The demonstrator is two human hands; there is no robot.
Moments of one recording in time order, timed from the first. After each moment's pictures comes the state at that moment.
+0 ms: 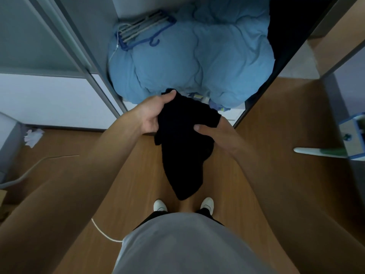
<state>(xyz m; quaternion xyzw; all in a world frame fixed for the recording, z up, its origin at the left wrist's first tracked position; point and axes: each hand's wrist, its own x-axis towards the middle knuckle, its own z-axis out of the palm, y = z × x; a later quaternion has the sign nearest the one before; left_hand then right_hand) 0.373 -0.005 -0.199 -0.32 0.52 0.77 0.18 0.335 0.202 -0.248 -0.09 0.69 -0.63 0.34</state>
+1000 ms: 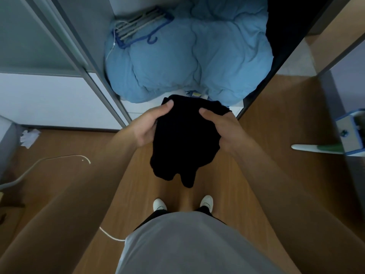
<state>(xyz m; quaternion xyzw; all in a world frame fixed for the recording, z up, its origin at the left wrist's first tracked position) 0.405 -0.019 -0.235 -0.22 0.51 0.81 0.18 0.339 0.190 -0.231 0.06 0.61 -0.72 0.32</state>
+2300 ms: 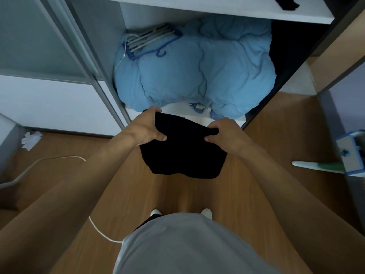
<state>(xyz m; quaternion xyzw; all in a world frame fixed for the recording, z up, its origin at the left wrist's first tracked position) 0.393 -0.058 -0.236 -0.19 0.90 0.38 0.13 0.310 0.188 -0.226 -0.27 0.90 -0.24 0.23</state>
